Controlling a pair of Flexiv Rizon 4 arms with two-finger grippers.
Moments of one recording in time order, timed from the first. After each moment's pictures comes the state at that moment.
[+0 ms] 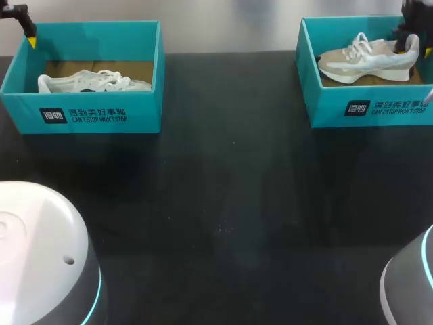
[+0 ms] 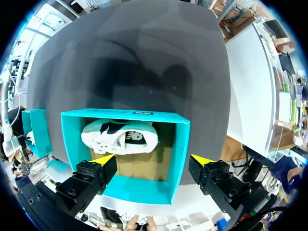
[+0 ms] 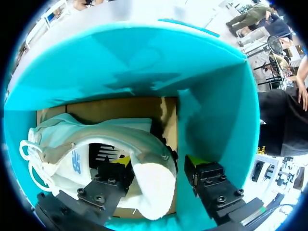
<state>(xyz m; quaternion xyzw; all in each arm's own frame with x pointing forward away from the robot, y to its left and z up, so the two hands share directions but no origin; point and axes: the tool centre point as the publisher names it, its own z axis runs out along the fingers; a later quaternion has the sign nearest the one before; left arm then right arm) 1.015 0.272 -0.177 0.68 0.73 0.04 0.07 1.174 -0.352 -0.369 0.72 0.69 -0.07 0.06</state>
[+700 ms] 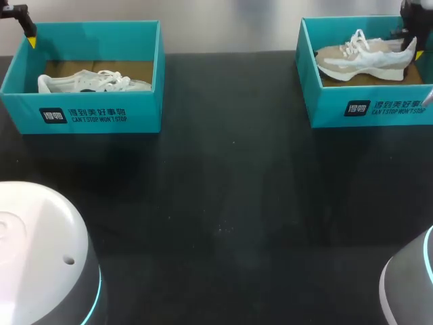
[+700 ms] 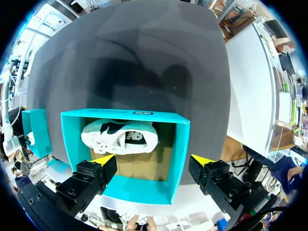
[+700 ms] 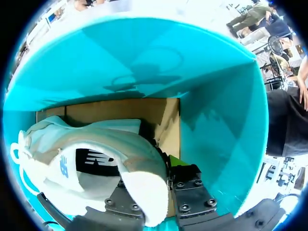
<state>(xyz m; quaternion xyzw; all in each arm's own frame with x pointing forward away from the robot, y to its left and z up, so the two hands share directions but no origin) 1.015 0.272 -0.177 0.68 0.73 0.04 0.07 1.176 -0.350 -0.375 0.72 0.69 -0.06 0.07</state>
